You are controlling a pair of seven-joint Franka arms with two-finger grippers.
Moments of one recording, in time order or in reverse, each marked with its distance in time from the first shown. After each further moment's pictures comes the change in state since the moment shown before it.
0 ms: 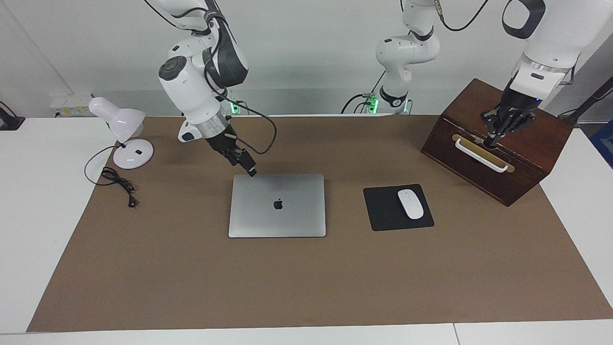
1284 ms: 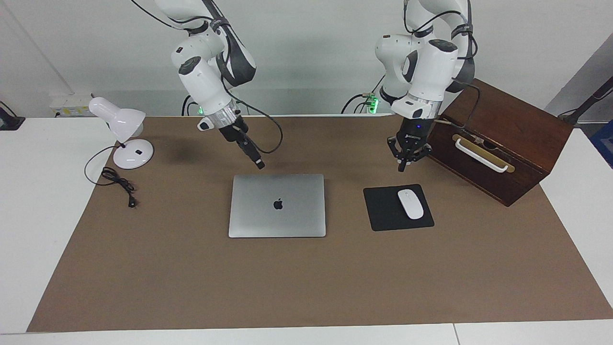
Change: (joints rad) left arm -0.328 -0.201 -0.012 -0.769 -0.079 0.876 0.082; right arm 0.101 -0.181 -0.043 -0.346 0.025 0.365 0.165
